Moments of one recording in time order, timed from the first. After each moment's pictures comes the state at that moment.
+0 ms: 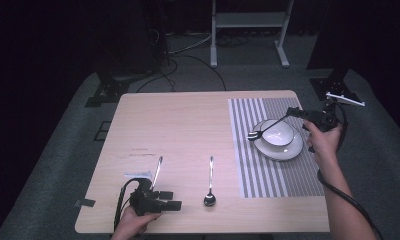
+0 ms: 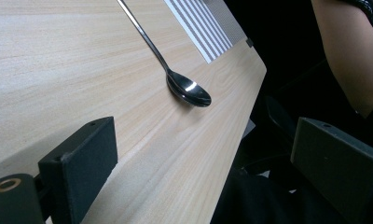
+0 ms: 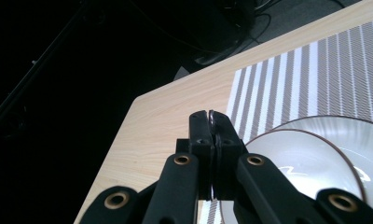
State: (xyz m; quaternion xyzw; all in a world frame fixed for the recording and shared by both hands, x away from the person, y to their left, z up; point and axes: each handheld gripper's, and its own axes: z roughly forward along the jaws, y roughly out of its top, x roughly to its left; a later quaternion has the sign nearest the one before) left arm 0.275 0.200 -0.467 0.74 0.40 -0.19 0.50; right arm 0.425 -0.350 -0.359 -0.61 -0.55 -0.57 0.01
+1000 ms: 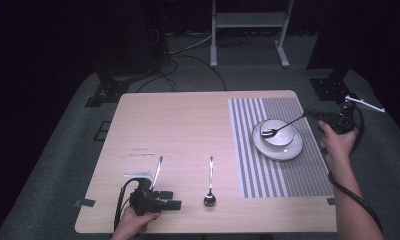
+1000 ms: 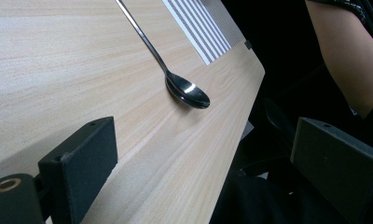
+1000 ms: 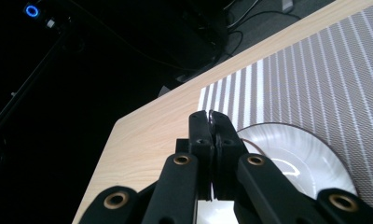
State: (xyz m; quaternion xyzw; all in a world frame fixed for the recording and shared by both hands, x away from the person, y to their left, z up) left arm 0.276 0.201 -0.467 0.74 0.40 -0.19 0.51; right arm 0.417 -0.394 -0.366 -0.65 -0.50 -0.57 -0.01
